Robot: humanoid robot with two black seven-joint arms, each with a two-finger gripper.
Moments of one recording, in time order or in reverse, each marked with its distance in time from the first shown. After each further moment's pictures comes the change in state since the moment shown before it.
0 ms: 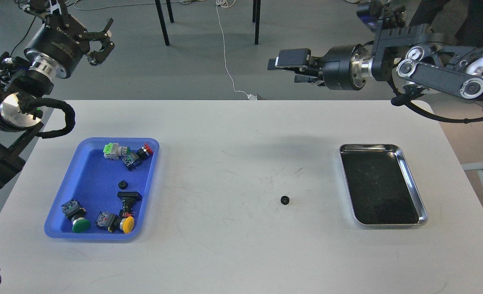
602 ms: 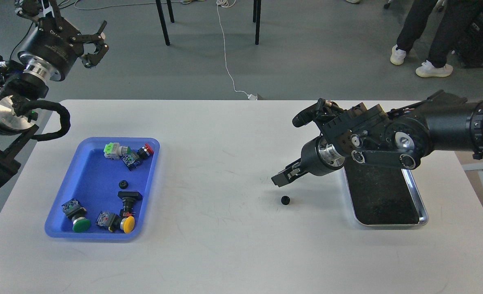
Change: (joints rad) left arm 0.018 0.012 -0.006 -0.005 -0.010 0.000 0.000; right arm -0.029 0.243 -0.420 0.072 -0.229 -0.058 0.033
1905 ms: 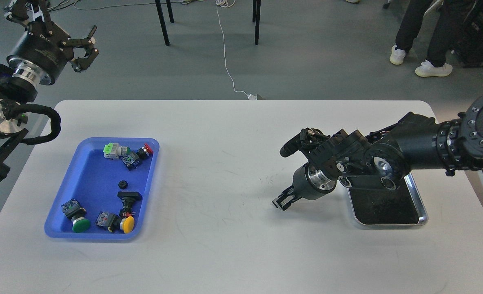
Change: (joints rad) left arm 0.019 0.048 0.003 0.000 0.003 0.002 -0.001; right arm 0.000 0.057 -0.070 -0.011 -0.013 -0.024 0.002
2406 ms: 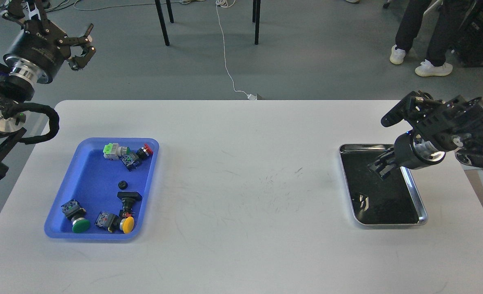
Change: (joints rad) left arm -0.003 -0.002 0.000 0.000 0.000 0.010 -0.009; right arm 0.039 -0.496 -0.042 0.139 -0.402 -0.014 -0.003
